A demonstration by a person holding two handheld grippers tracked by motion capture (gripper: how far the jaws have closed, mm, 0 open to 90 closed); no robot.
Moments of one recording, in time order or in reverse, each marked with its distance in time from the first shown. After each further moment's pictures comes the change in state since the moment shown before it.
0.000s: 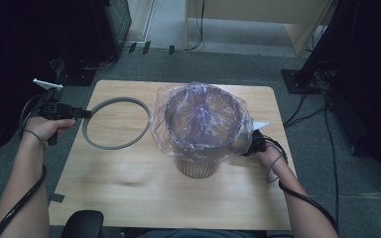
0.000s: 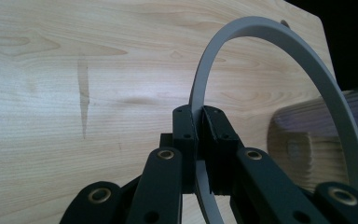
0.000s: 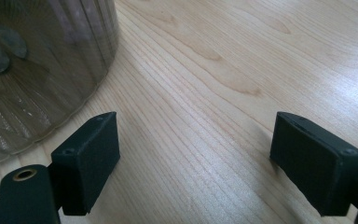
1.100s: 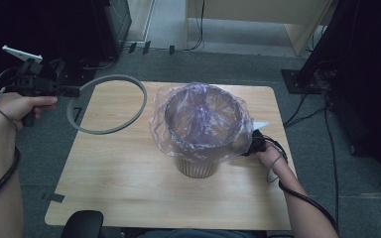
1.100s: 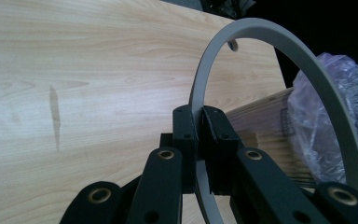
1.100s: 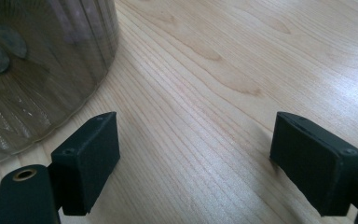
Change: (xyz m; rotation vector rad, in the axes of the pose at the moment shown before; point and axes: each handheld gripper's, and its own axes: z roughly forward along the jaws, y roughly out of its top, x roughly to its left) left arm -0.059 0.038 -0.071 -0.006 -0.069 0.065; right arm 0.000 0.000 0.000 0.000 0.000 0.001
